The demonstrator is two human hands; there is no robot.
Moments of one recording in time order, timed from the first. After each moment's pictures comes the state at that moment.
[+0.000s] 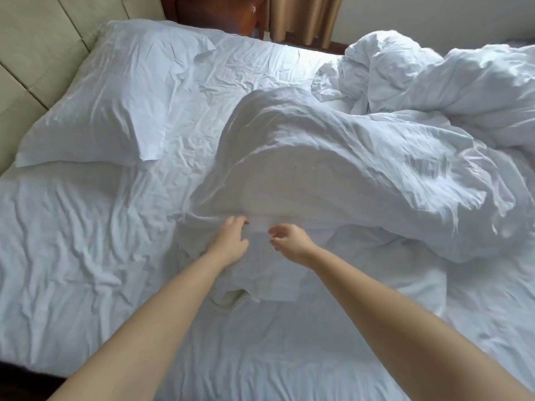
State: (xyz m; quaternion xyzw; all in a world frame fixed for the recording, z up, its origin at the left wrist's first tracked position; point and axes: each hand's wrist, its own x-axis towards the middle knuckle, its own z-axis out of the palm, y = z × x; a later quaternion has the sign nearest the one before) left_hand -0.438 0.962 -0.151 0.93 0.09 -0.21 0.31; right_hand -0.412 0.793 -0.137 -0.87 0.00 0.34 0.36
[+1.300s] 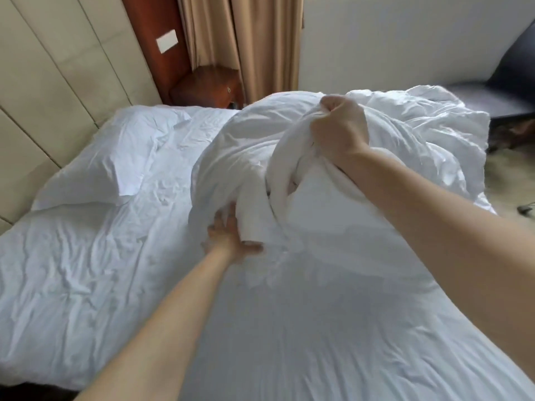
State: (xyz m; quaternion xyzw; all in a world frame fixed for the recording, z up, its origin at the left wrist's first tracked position) left_hand -0.501 0.723 -0.054 0.97 0.13 -0.13 0.17; right_hand -0.442 0.516 0.154 -0.88 -0.01 -0.15 0.45
